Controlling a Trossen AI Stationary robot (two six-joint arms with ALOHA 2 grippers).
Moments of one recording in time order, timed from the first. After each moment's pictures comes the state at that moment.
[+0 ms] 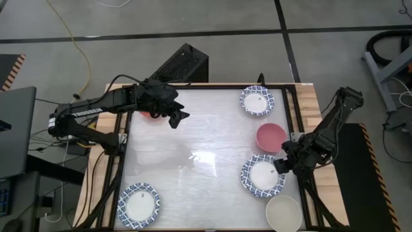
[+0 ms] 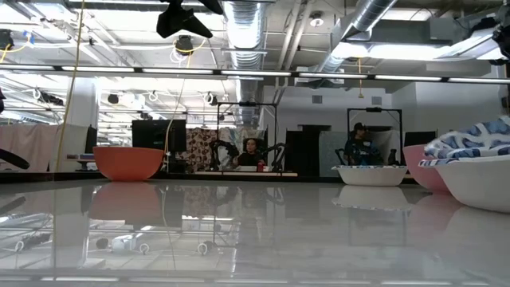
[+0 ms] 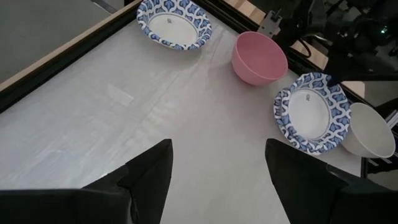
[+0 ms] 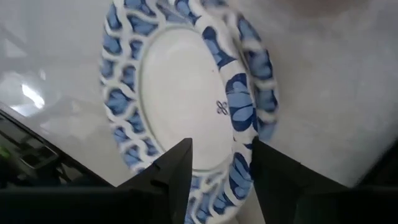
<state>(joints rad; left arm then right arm) 0.22 1.23 1.32 -0.64 -0.01 -0.44 0.89 0.85 0.69 -0.99 0.21 2.11</state>
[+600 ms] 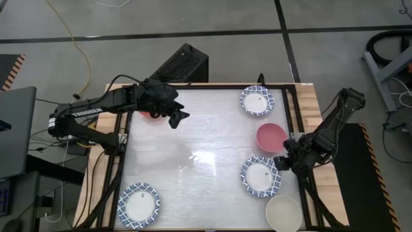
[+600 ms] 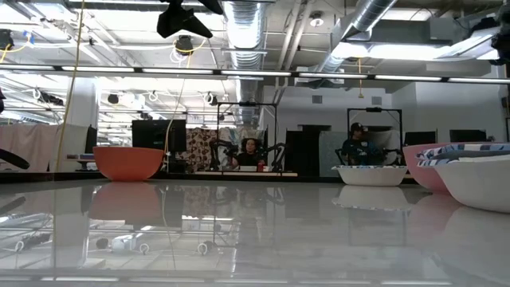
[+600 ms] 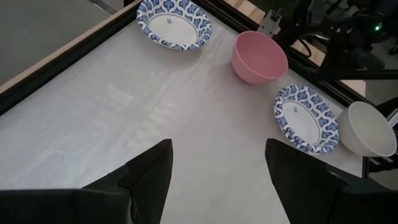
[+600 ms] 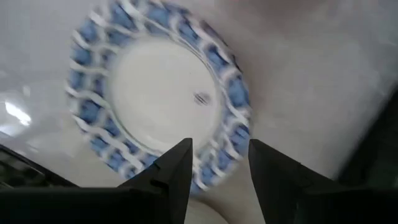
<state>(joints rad) 0.22 1.23 1.32 -0.64 -0.01 -0.43 0.84 0.85 0.69 -1.05 0.21 2.16</state>
